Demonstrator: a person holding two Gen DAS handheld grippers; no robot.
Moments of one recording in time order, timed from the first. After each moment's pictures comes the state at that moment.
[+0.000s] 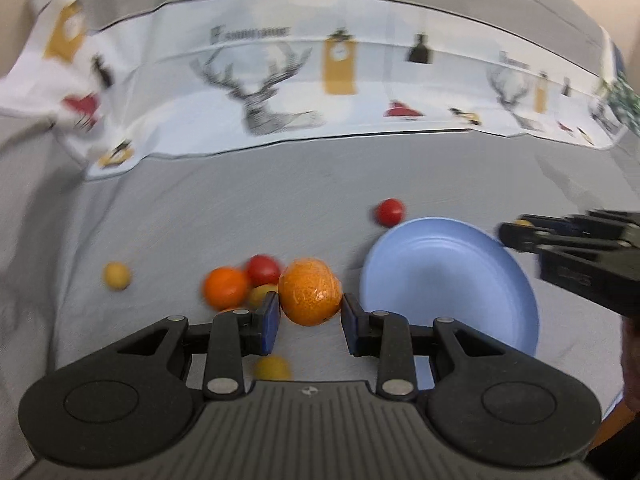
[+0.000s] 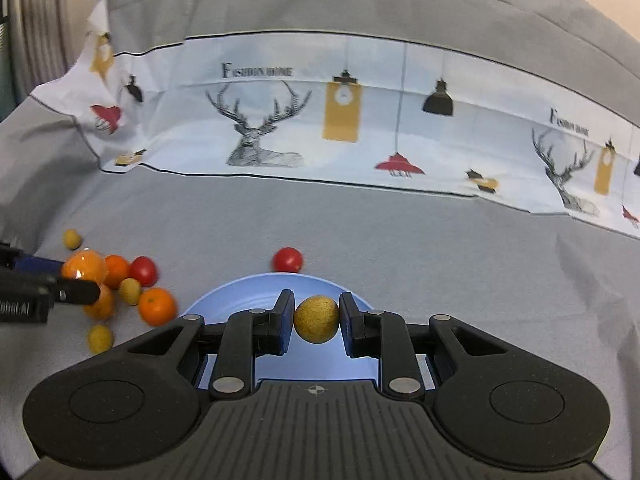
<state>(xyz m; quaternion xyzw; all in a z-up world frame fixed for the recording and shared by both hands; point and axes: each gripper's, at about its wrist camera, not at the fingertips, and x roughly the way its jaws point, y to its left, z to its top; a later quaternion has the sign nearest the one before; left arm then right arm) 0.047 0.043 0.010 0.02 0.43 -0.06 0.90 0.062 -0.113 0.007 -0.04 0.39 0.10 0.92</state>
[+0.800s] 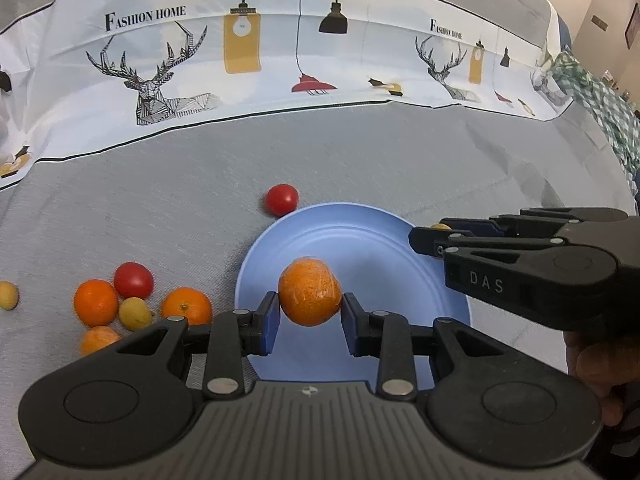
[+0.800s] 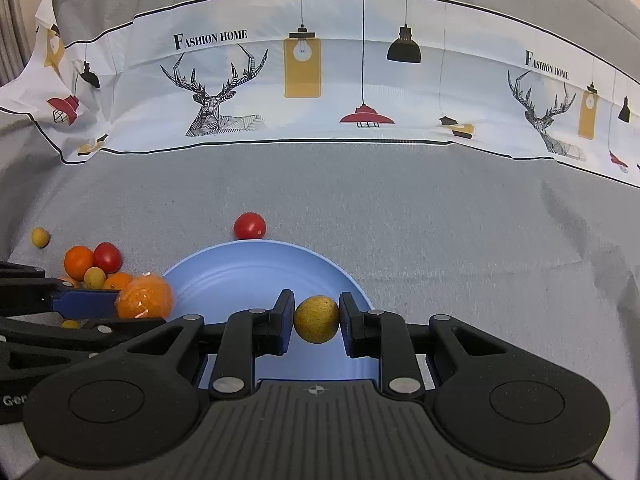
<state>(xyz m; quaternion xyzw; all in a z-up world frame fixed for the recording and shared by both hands) 0.073 -0.008 -0.019 0.00 0.46 -0.15 0.87 0.074 -0.130 -0.012 -0.01 0.43 0.06 0.90</state>
